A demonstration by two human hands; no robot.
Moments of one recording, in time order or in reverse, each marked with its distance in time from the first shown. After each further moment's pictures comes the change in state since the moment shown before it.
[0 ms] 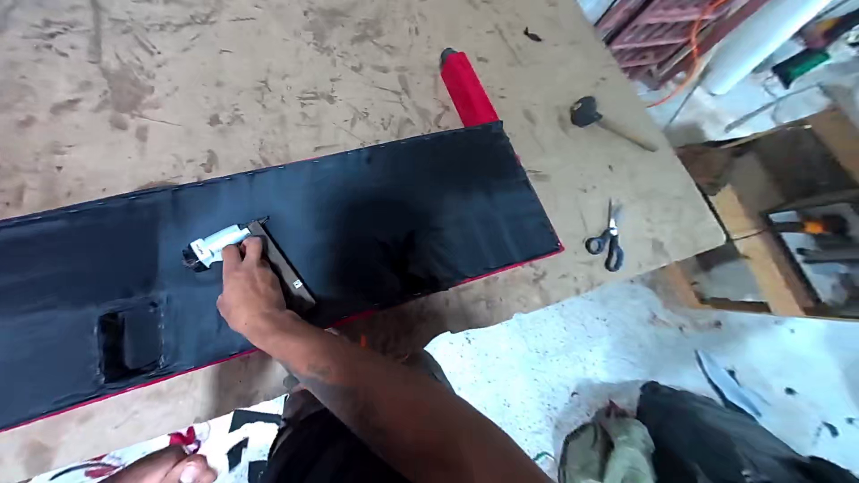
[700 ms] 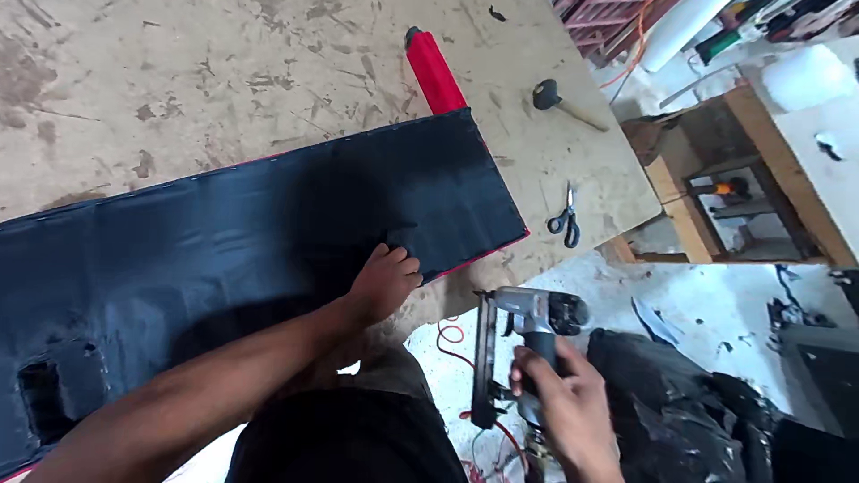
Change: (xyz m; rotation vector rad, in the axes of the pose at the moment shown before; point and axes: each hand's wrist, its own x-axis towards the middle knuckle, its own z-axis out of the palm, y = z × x) left_hand 0.270 0.001 0.284 0.676 -0.382 0.997; right_hand -0.274 0.220 -0.217 0.630 0.760 0.478
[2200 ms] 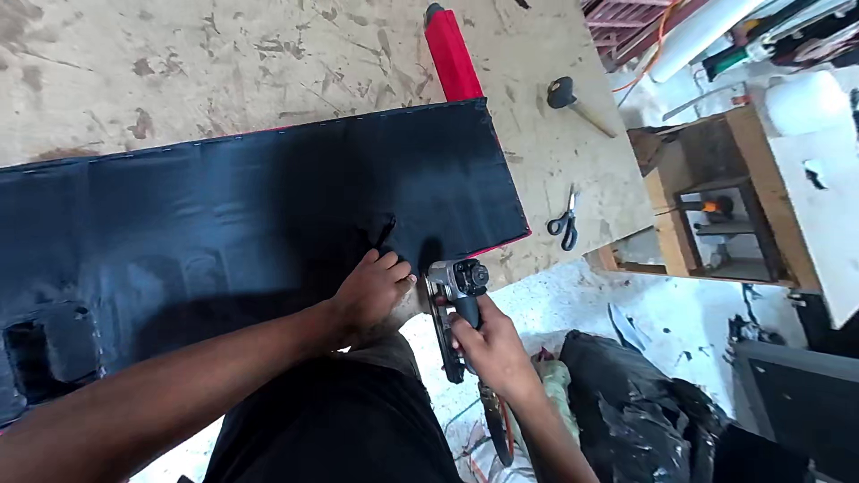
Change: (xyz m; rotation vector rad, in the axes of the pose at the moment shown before) left_hand -0.041 0.007 -0.001 0.008 -0.075 -0.042; right_hand 0.040 0.002 0.058 -0.457 -0.388 -0.008
